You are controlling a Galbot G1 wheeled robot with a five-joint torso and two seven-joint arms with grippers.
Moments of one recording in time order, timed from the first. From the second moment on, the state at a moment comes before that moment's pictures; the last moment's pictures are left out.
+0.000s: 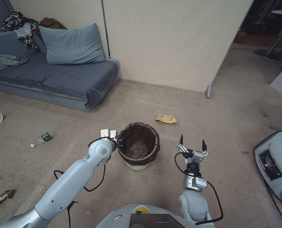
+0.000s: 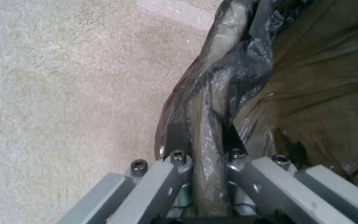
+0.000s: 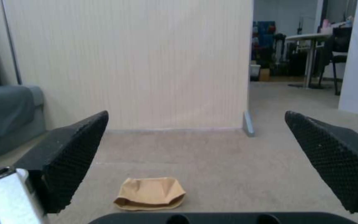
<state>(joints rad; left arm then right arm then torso) 0.90 -1.03 0.05 -1.80 -1.30 0.64 -0.76 -1.58 1.61 0.54 1.88 -0.06 0.44 0.26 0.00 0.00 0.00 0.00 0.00</state>
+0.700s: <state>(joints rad) 1.02 -0.99 -0.06 -2.01 -1.20 0.61 -0.72 -1.58 1.59 0.55 1.89 -0.04 0.45 0.27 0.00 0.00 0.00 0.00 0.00</state>
